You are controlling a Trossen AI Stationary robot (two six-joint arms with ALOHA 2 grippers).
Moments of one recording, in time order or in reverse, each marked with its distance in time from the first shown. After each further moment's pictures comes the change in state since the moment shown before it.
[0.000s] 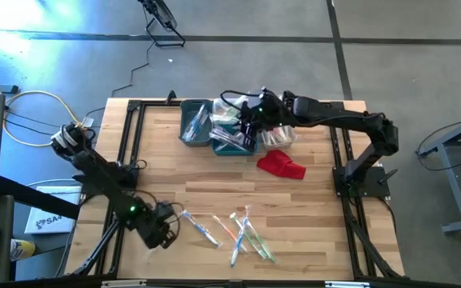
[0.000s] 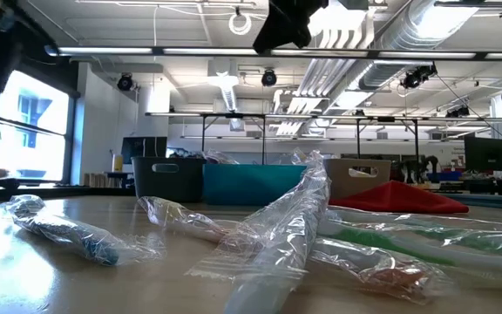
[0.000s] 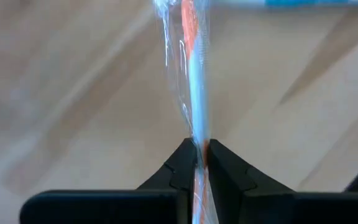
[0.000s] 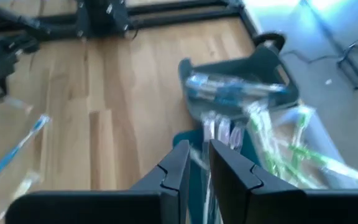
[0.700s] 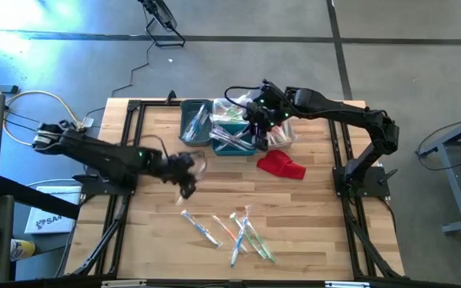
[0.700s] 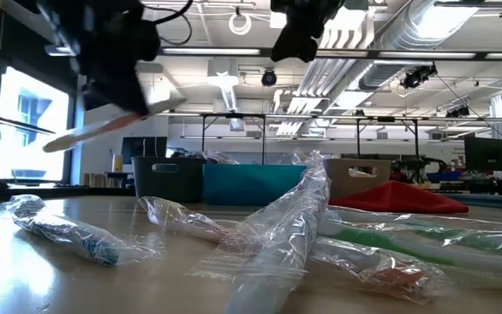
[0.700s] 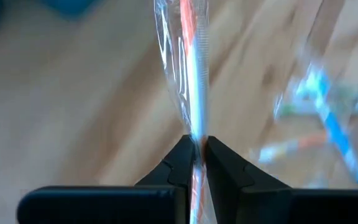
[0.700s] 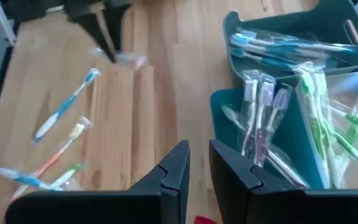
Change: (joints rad) left arm 0.663 -0.266 0.000 0.063 0.003 0.834; right arm -0.102 -0.001 0.000 -0.173 -0.292 -0.089
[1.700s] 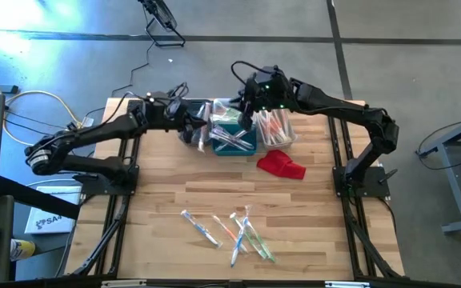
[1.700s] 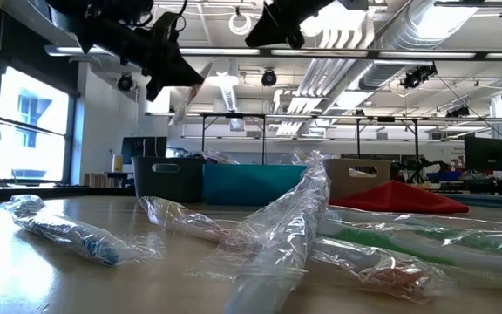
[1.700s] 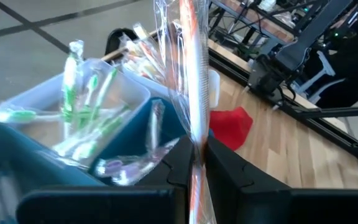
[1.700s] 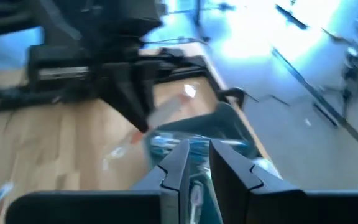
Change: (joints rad) left arm 0.726 -0.064 0.001 0.471 0.439 0.482; right arm -0.051 0.008 0.000 0.395 0.187 0.034
